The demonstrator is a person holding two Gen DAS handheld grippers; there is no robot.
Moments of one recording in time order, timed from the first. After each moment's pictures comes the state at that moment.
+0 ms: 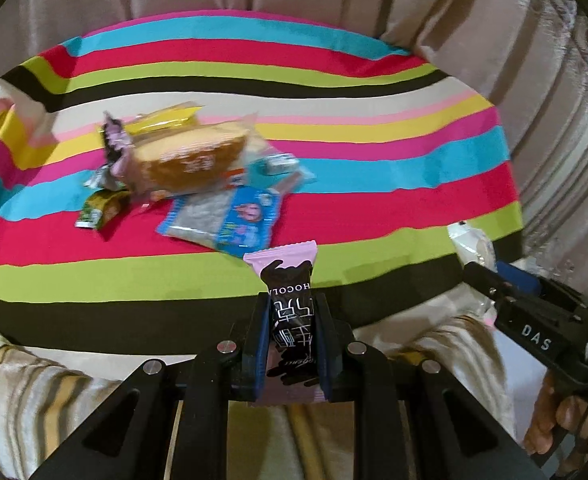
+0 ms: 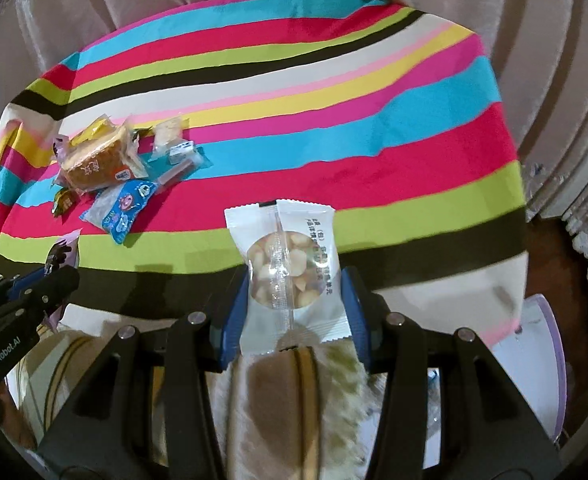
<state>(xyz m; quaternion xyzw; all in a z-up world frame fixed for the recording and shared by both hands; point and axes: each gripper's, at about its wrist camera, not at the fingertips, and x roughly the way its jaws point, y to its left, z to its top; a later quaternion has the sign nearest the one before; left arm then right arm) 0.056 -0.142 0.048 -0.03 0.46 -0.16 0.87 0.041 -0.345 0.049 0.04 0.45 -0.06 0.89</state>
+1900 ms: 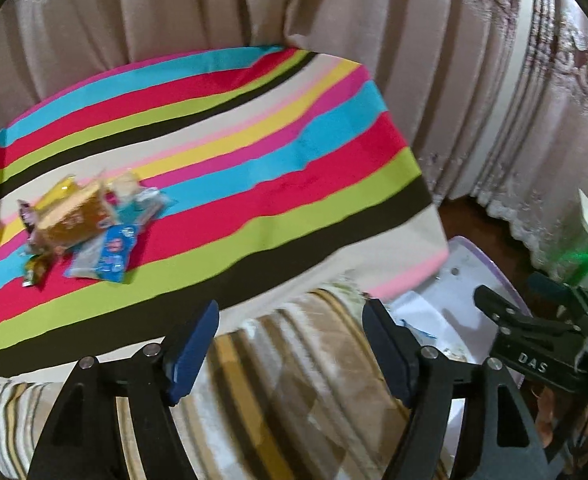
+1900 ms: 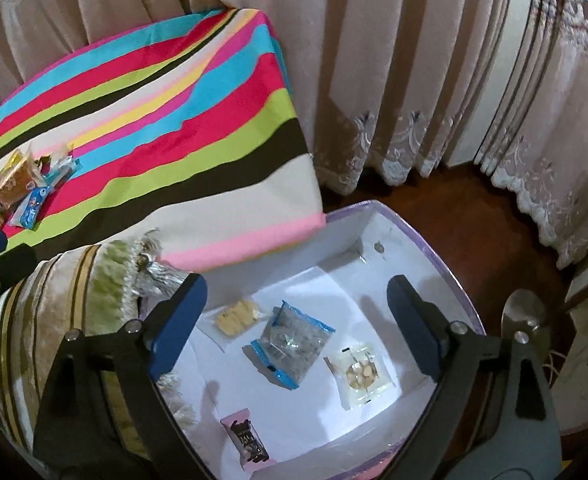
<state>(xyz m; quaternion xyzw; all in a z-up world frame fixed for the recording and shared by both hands) -0.014 -0.256 0.070 0.08 0.41 -0.23 0.88 -0.095 -0.448 0.055 0.06 0.42 -0.22 0.88</state>
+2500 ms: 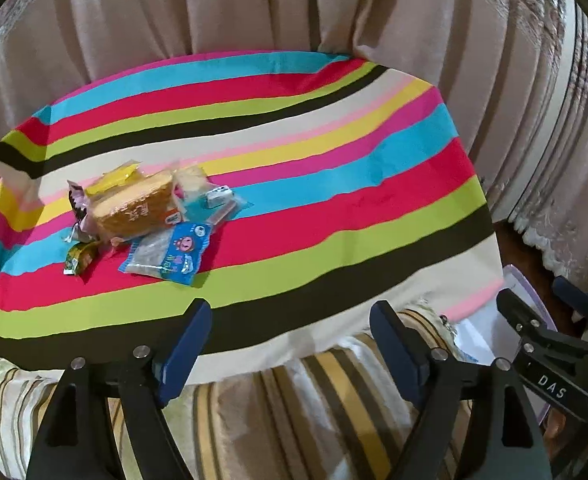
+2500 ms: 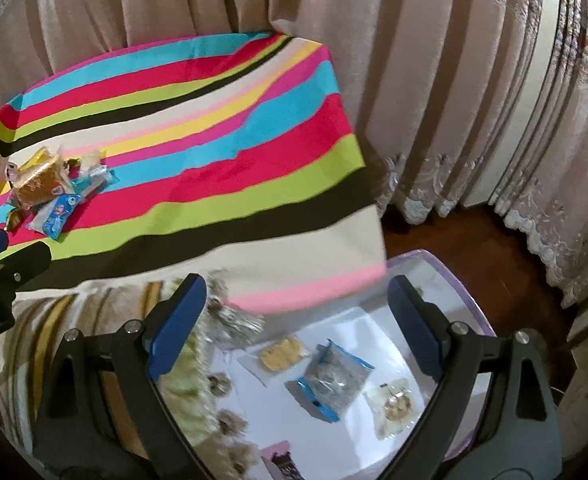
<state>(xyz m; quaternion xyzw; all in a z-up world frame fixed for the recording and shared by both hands) 0.019 -0.208 0.070 0.05 0.40 -0.16 0.90 -0.053 -0.392 0.063 0.02 0.38 -0.19 0.90</state>
